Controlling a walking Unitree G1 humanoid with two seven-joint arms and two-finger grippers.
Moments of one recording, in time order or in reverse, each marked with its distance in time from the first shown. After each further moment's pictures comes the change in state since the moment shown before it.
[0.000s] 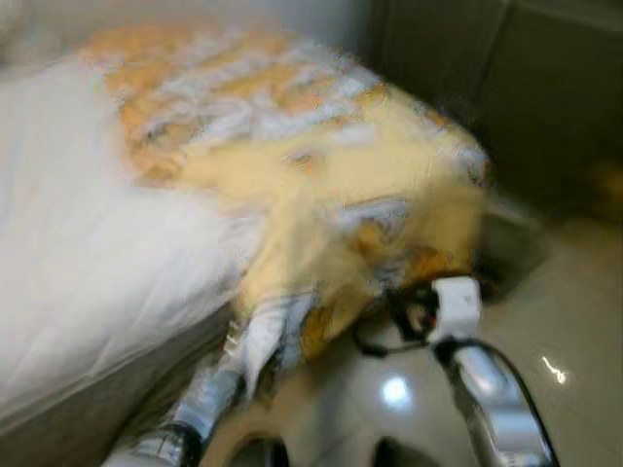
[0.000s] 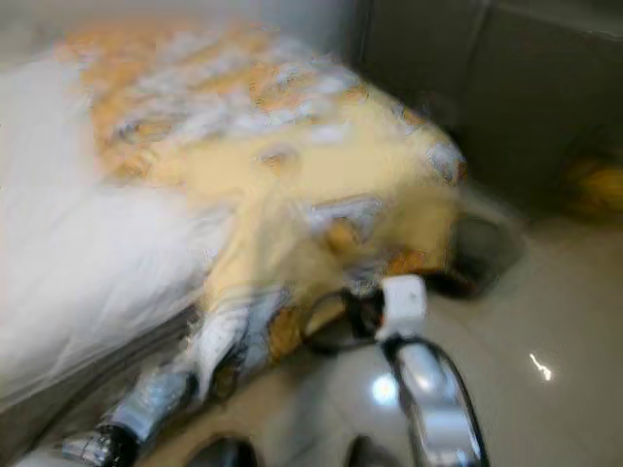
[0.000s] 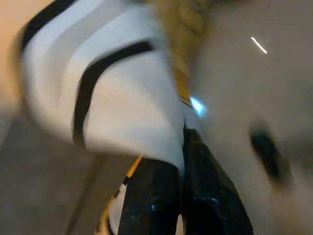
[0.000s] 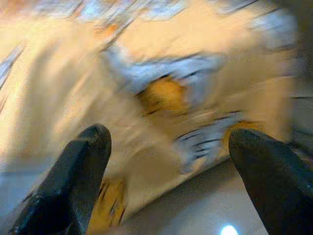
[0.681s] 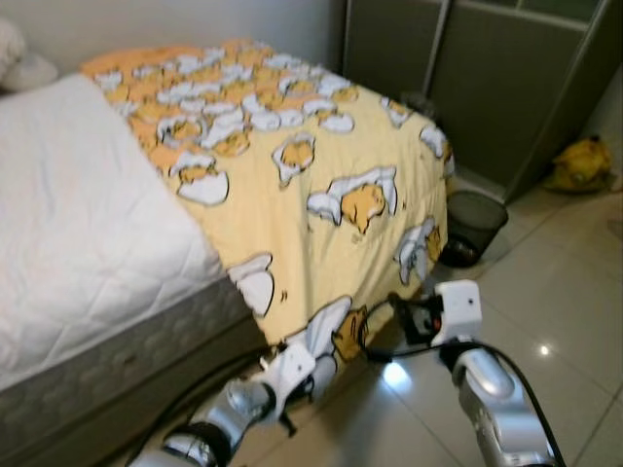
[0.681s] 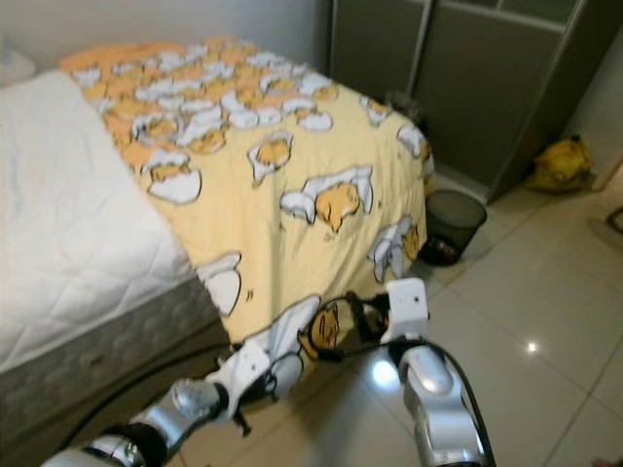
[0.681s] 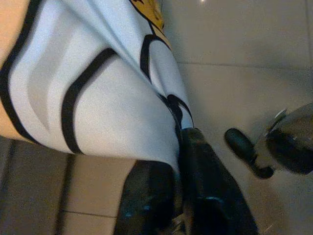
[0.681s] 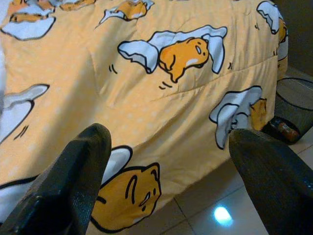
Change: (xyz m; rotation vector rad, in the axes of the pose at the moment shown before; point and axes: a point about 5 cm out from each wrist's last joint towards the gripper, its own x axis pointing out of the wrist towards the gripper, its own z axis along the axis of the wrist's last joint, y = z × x) left arm 0.014 -0.042 0.011 0.106 0.080 -0.197; right arm -0.005 -0.013 -0.017 -0.026 0.060 -0.017
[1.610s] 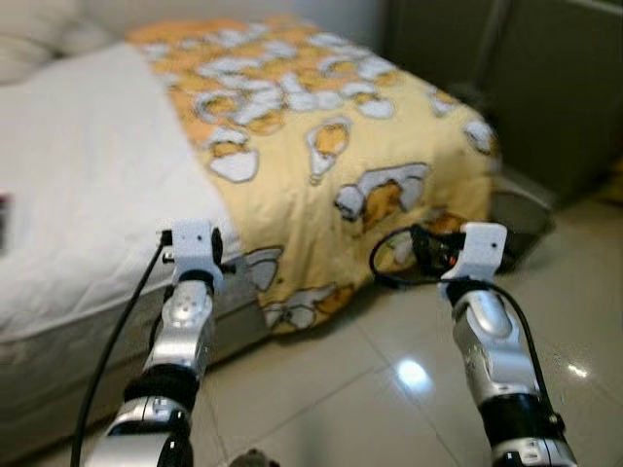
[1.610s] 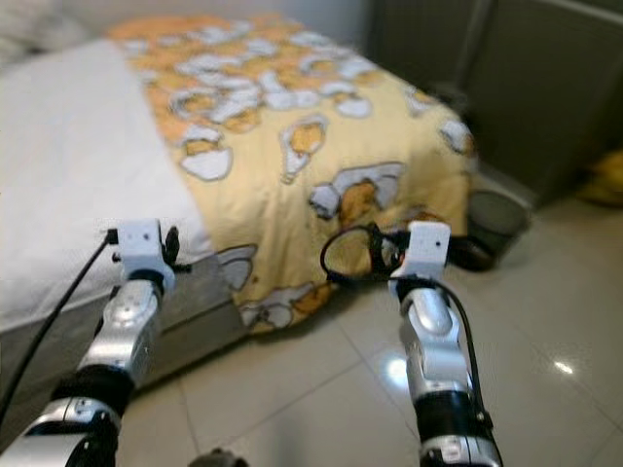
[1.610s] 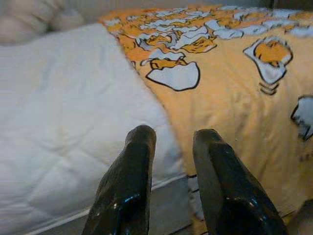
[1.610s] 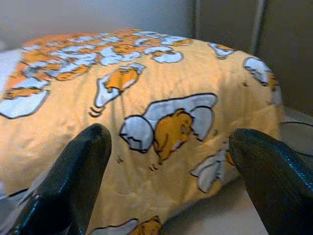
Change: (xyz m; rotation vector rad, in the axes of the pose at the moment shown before) left arm -0.085 0.136 0.081 -0.394 -0.593 0.896; right arm 0.039 -0.021 0.065 0.079 -0.261 -0.185
